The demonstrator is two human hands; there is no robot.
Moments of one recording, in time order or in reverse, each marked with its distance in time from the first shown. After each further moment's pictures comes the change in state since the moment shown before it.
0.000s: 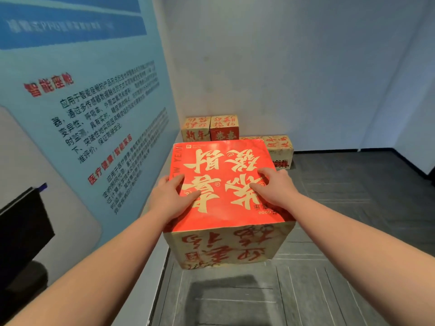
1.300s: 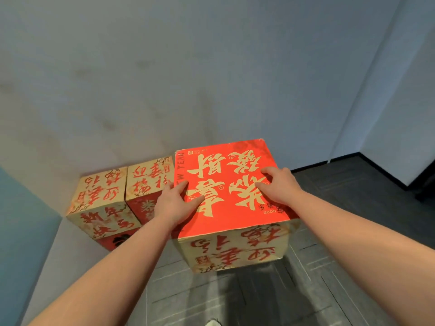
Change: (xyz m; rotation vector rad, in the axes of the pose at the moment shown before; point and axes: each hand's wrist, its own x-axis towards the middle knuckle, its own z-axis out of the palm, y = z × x) left_hand 0.818 0.342 0.260 0.022 -0.247 0.231; right_hand 0.811 0.180 -0.152 -0.008 0.119 0.310
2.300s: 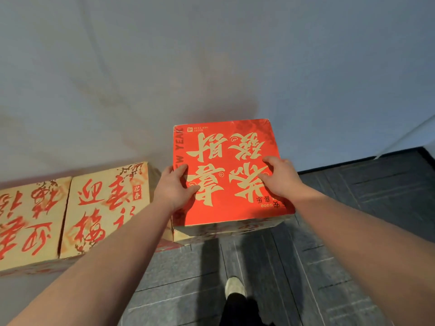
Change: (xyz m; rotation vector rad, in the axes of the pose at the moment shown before) left_hand 0.527 0.000 0.129 -0.044 -0.199 -0.101; right_hand 0.543 0.004 0.120 -0.004 -0.172 0.111
